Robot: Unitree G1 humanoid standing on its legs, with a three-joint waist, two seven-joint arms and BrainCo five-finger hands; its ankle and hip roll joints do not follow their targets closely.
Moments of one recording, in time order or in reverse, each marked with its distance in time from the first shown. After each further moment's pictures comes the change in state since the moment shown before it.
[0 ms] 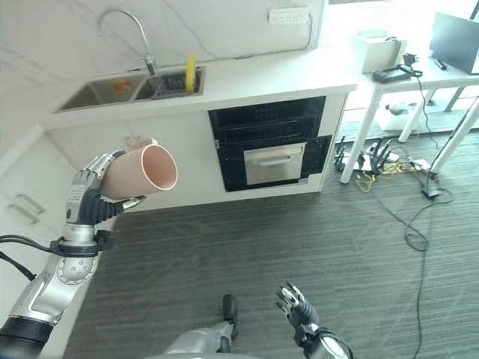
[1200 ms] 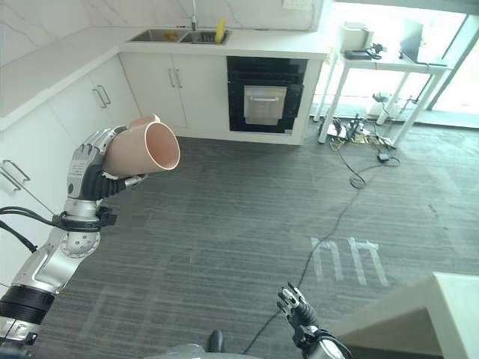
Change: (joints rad) left arm -0.248 0.095 -0.099 0.127 -0.043 0.011 0.059; right arm 0.005 0.073 -0.038 -0.041 0.002 -0.008 -0.035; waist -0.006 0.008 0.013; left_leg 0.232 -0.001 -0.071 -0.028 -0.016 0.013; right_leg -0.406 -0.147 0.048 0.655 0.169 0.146
